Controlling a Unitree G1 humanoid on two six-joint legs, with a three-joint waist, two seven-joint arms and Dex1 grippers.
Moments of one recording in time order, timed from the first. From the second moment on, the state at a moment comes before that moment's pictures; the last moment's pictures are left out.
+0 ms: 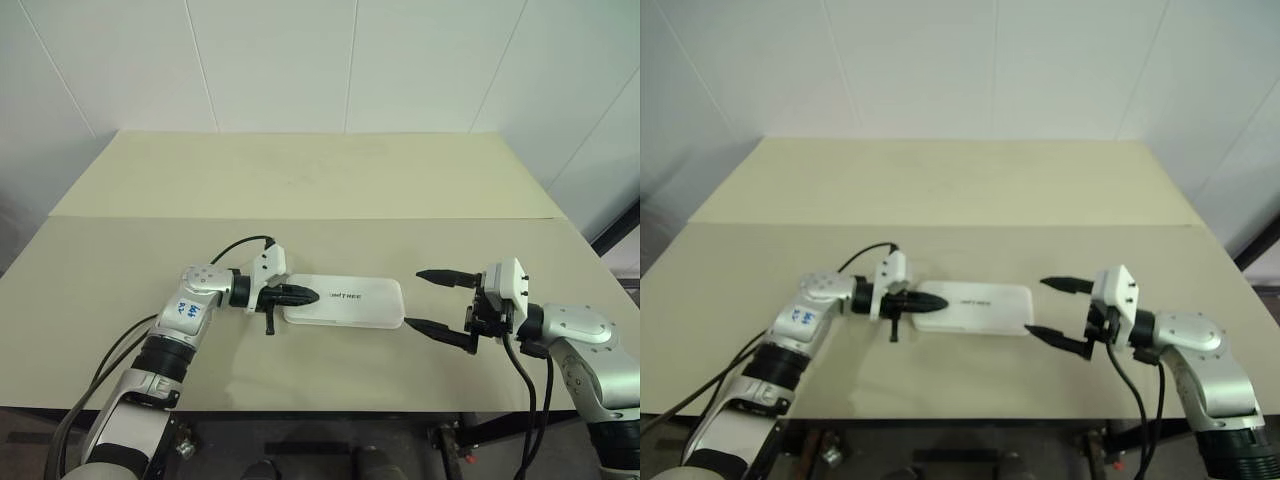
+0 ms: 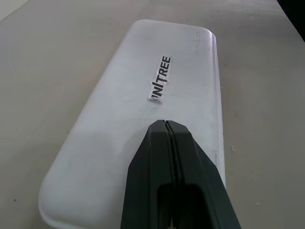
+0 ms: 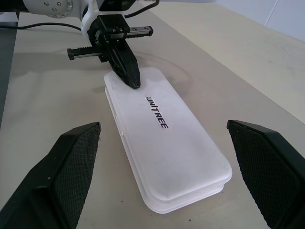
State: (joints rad) left arm -0.71 0.46 -0.19 0.36 -0.15 0.22 -1.16; right arm -0.24 -0.71 -0.13 -0.14 0.50 0.16 1.12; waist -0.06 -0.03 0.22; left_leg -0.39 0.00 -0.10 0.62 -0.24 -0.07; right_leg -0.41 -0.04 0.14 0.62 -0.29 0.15
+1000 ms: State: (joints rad) left arm -0.46 0.61 0.20 0.11 -0.49 0.31 -1.18; right arm -0.39 -0.68 -0.13 0.17 0.47 0.04 1.17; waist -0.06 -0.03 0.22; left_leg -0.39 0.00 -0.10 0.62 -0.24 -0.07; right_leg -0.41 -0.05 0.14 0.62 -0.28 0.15
